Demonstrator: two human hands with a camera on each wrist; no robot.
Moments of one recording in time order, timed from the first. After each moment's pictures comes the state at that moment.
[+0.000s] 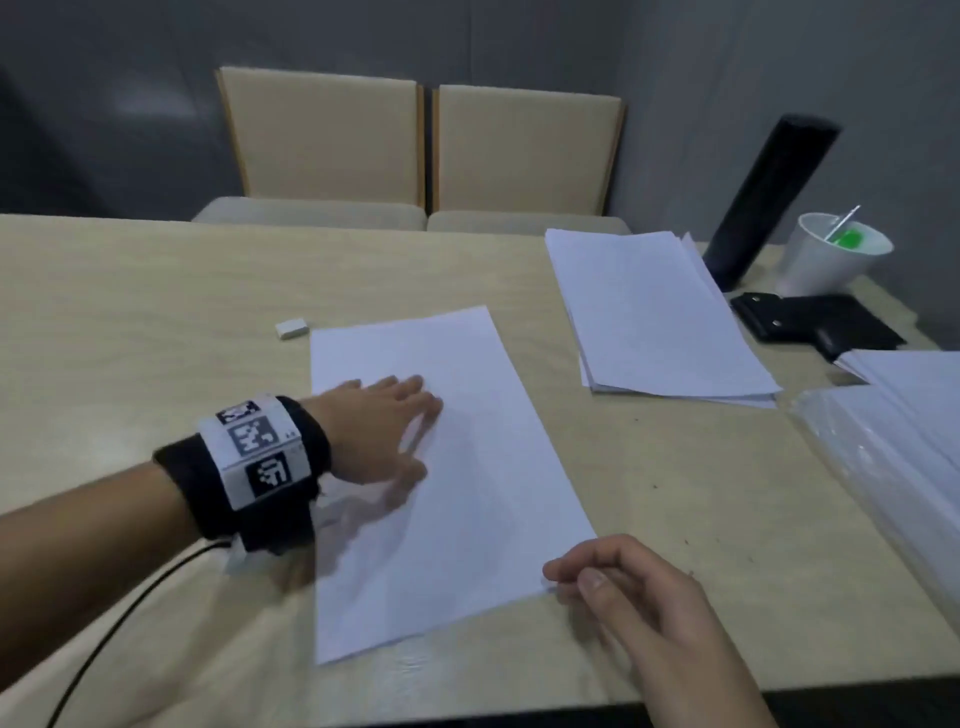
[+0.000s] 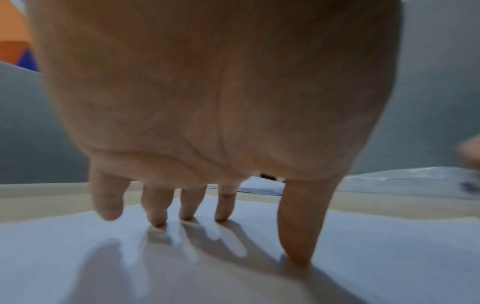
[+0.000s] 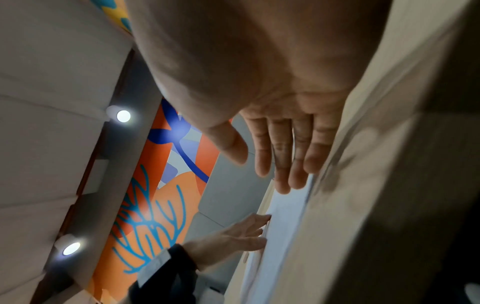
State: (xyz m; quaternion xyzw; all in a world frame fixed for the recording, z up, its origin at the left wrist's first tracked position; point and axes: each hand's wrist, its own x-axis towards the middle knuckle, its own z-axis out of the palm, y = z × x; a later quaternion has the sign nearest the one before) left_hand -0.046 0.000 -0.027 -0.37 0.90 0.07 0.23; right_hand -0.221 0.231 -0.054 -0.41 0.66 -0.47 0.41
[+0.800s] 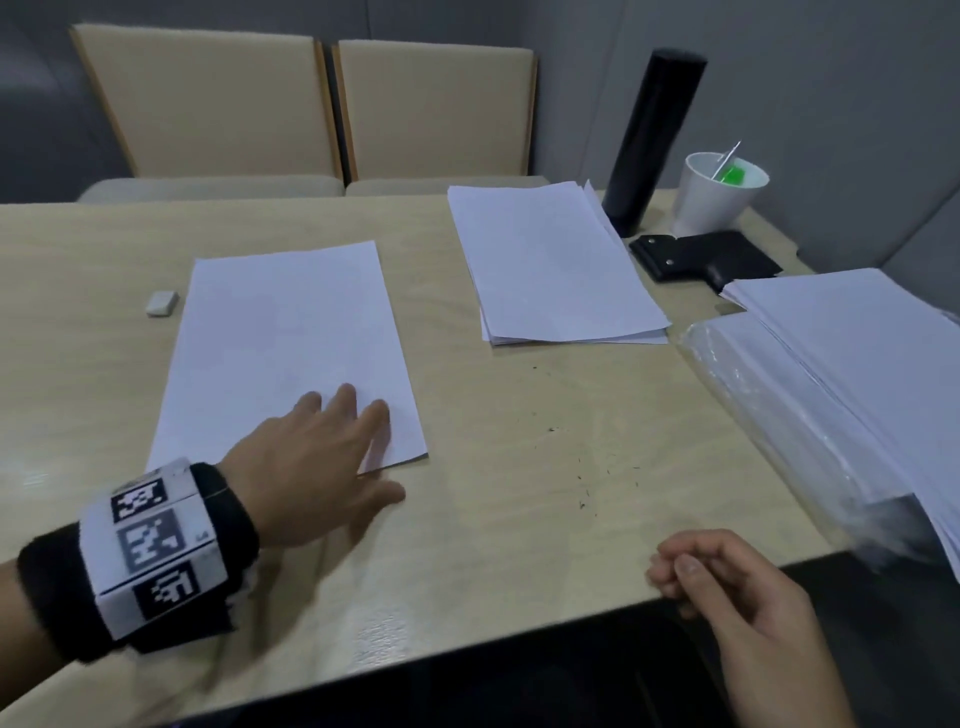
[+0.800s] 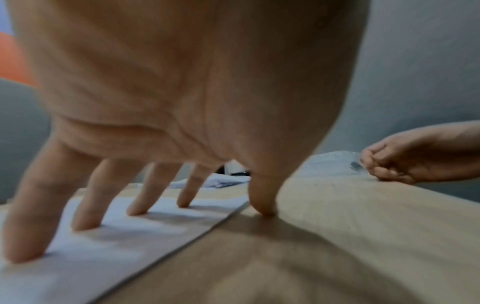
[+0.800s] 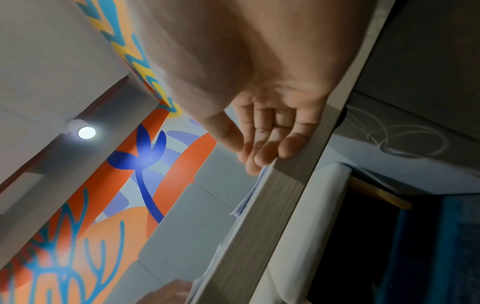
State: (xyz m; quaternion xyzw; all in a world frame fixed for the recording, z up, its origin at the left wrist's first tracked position) left_hand -0.079 0.074 -0.038 -0.38 0.91 0.00 0.16; right_hand -0.305 0.315 -0.081 -0.28 0.73 -0.57 0.26
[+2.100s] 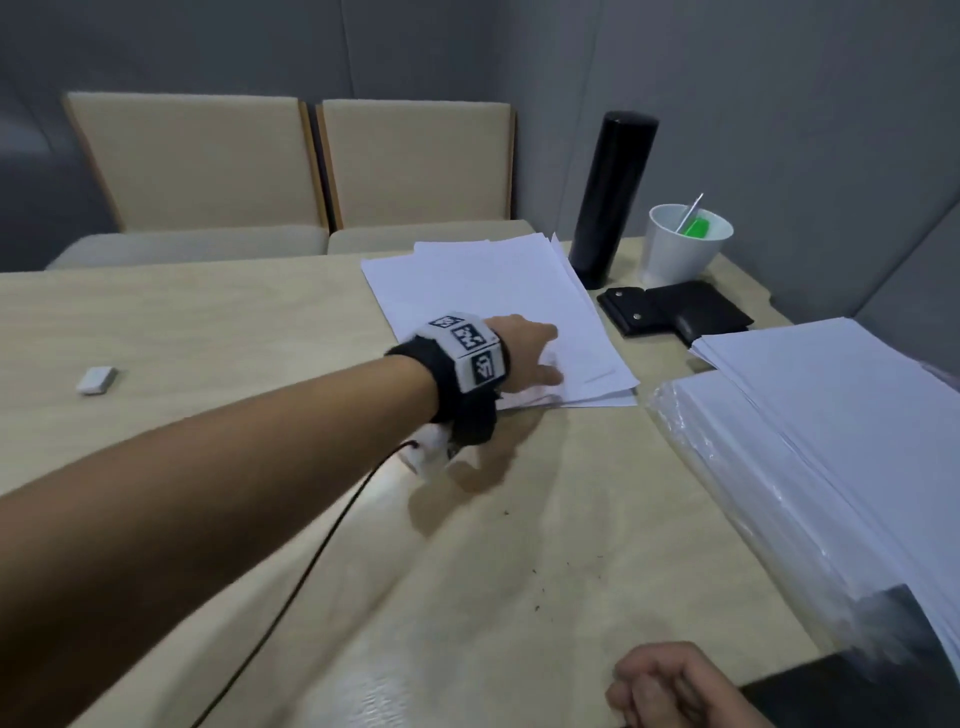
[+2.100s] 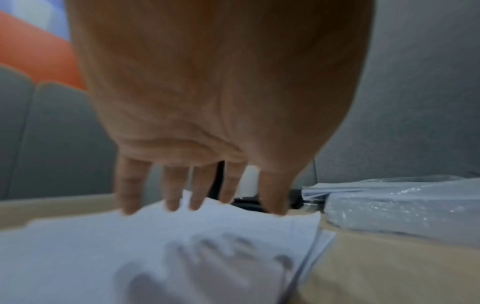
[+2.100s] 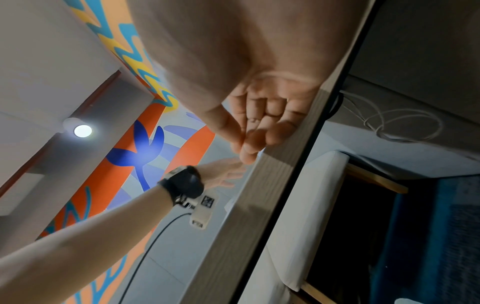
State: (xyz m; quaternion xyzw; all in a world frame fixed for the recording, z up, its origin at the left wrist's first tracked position) left_hand -0.330 -0.012 -0.017 -0.30 0.95 0.07 0.08; right_hand -0.309 0.306 -0.090 -0.26 0.71 -0.59 0.29
